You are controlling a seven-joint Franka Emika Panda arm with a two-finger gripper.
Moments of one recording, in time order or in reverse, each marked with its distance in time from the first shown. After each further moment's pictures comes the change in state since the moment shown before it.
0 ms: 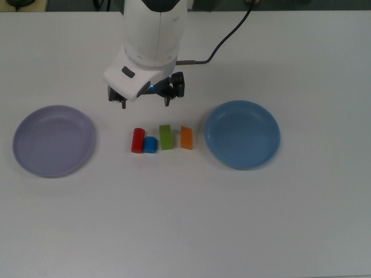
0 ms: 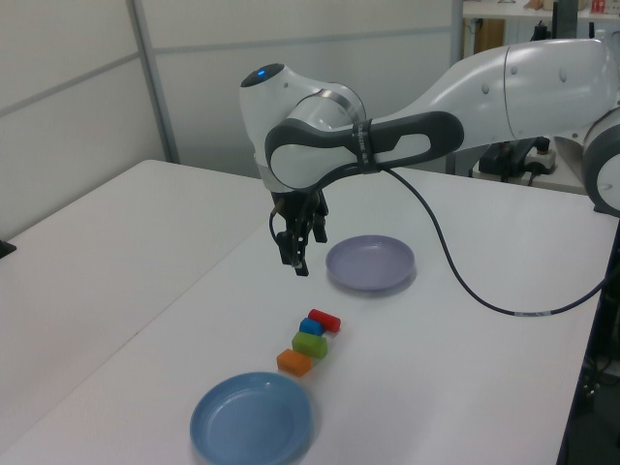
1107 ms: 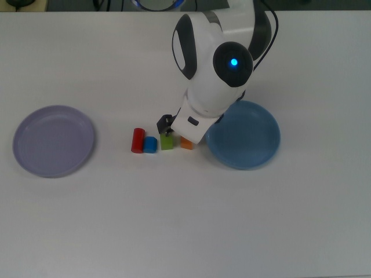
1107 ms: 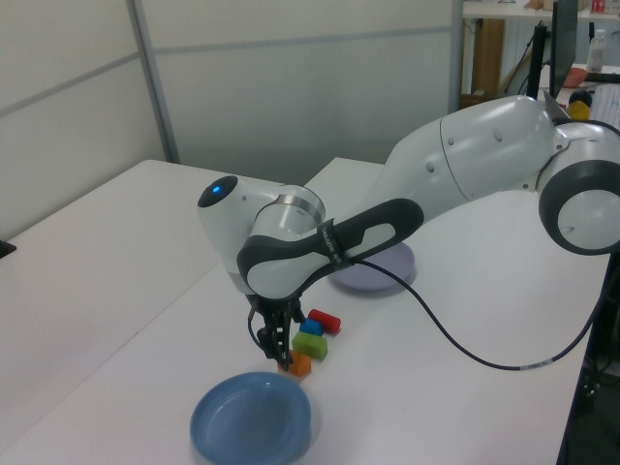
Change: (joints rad) arm 0.120 0.181 0.036 -0.037 -0.091 0.105 0.064
